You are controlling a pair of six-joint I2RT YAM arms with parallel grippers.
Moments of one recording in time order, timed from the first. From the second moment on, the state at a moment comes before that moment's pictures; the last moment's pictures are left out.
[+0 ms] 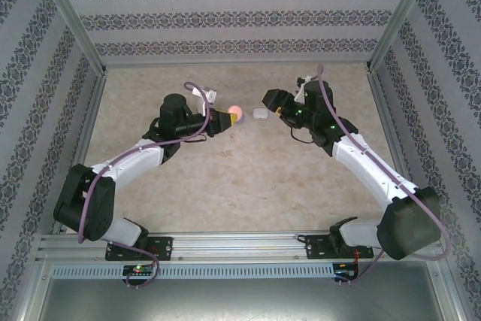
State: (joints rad) left arm -0.40 1.46 0.88 0.33 0.72 -0.50; right arm 0.37 1.30 1.02 -0.17 -0.37 0.89
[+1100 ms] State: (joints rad) left arm -0.39 1.51 1.03 0.23 0.86 -0.51; right arm 0.42 1.39 1.07 -0.13 -0.61 0.50
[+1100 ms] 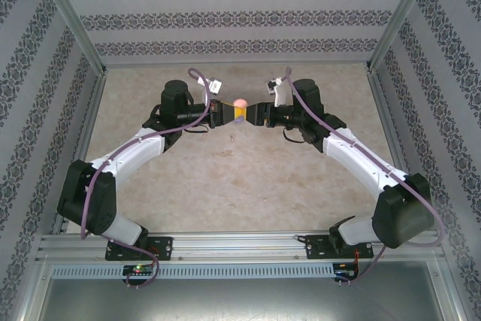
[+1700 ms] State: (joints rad) left arm -0.40 1.50 1.03 0.24 0.92 -0.52; right arm 0.33 1.29 0.97 -0.07 -0.63 0.55
